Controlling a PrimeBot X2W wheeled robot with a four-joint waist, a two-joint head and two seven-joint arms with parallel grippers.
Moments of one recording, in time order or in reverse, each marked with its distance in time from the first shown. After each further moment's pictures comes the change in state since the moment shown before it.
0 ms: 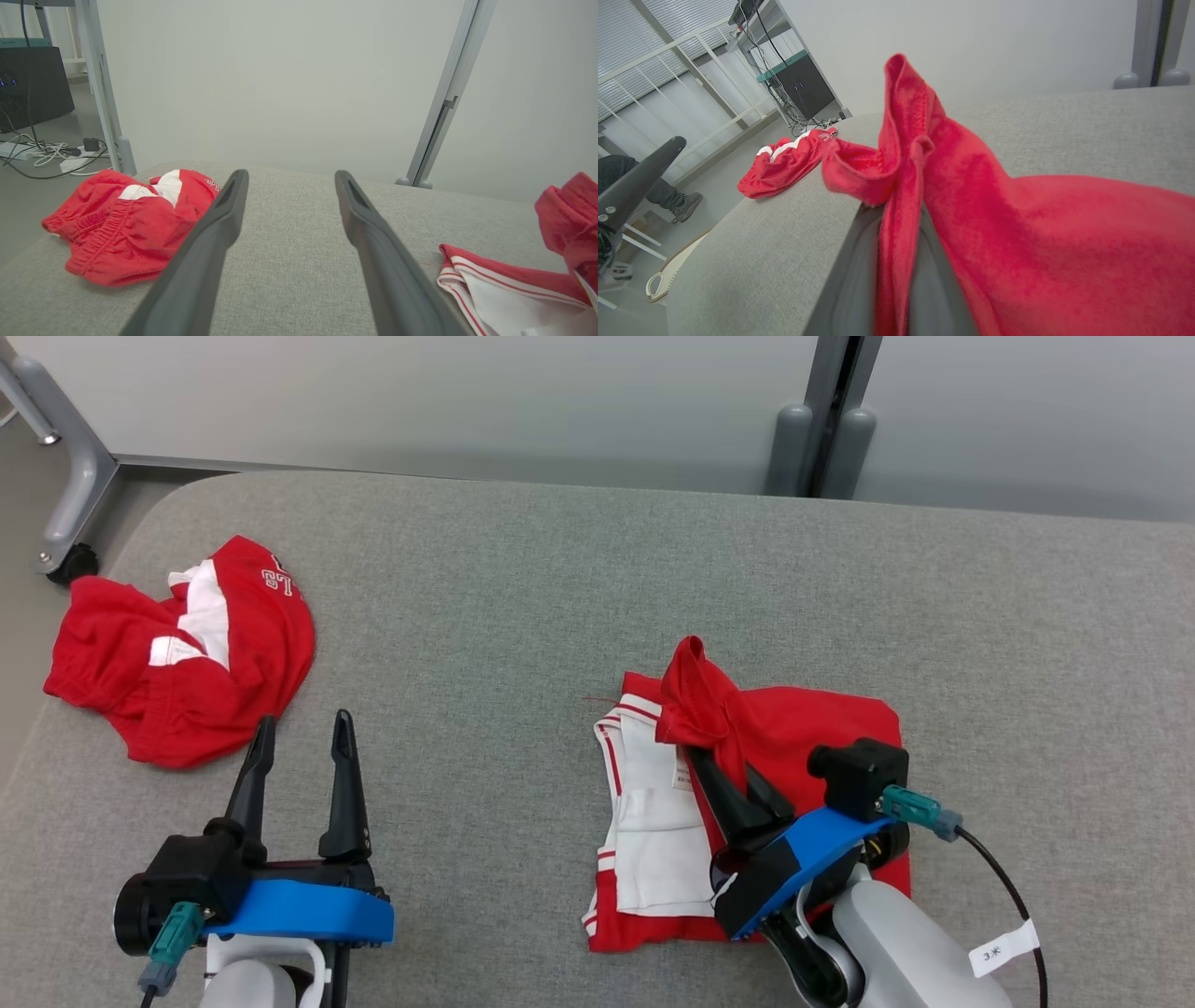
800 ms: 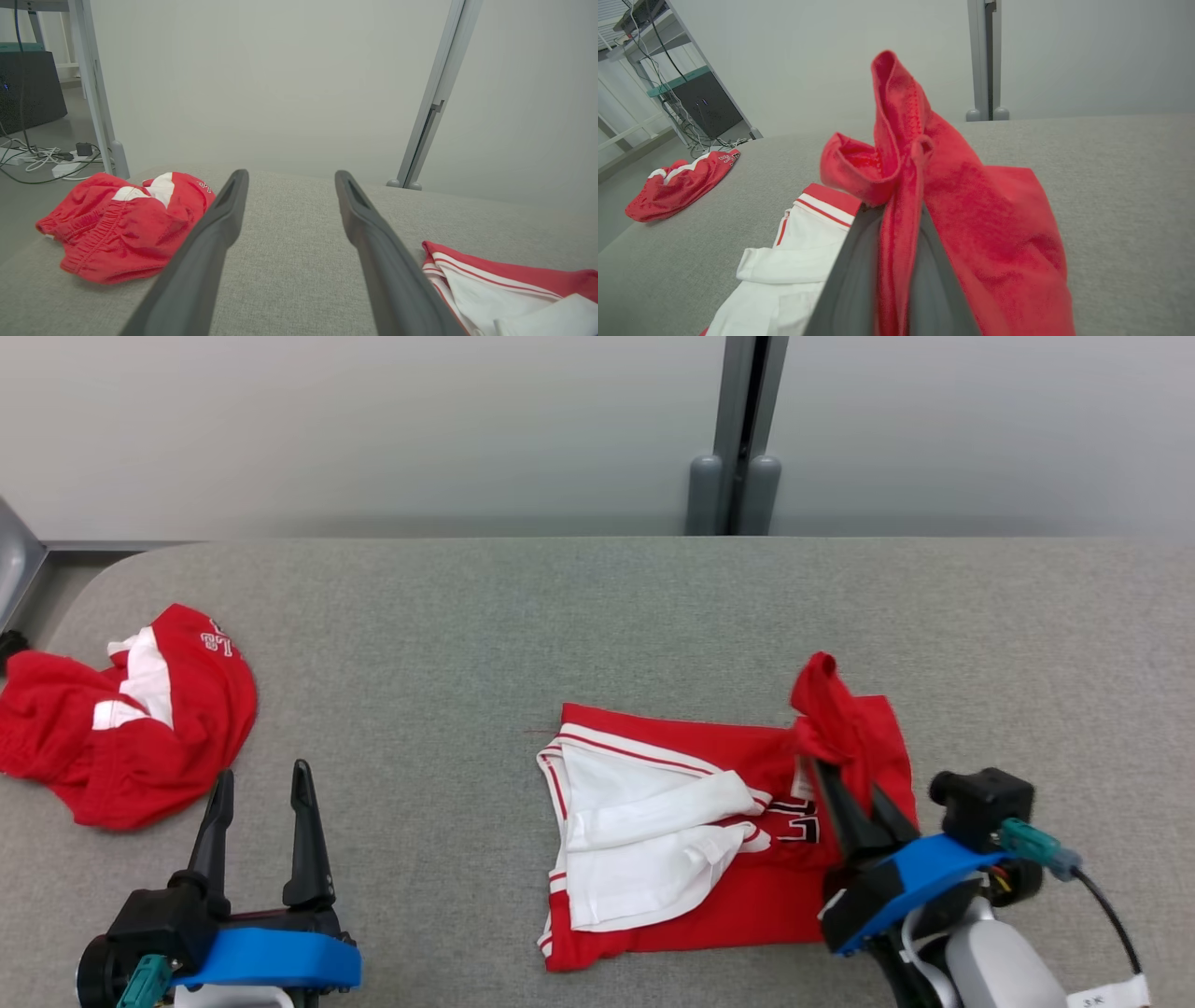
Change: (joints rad) left arm 0.093 0.001 0.070 -0.032 0.018 0.005 0.000; right arm 0.197 -0.022 -0.318 -0.201 -0.222 0.000 0.129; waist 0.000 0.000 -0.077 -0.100
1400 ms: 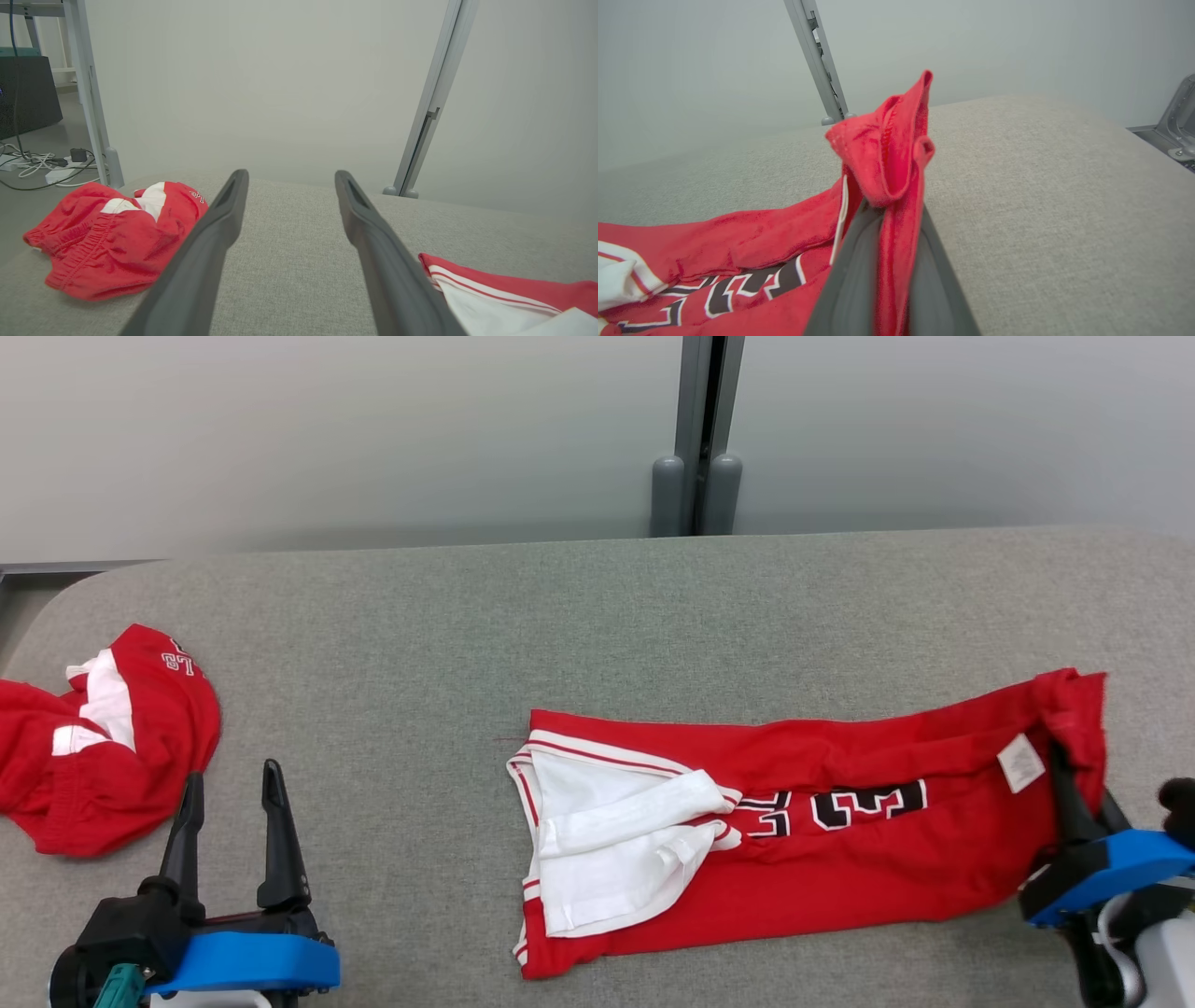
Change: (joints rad) left arm 0.008 0.005 0.031 -0.025 -0.009 0.010 0.000; right arm -0.049 -0.188 -0.235 0.269 0.048 0.000 -0.118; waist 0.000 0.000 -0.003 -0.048
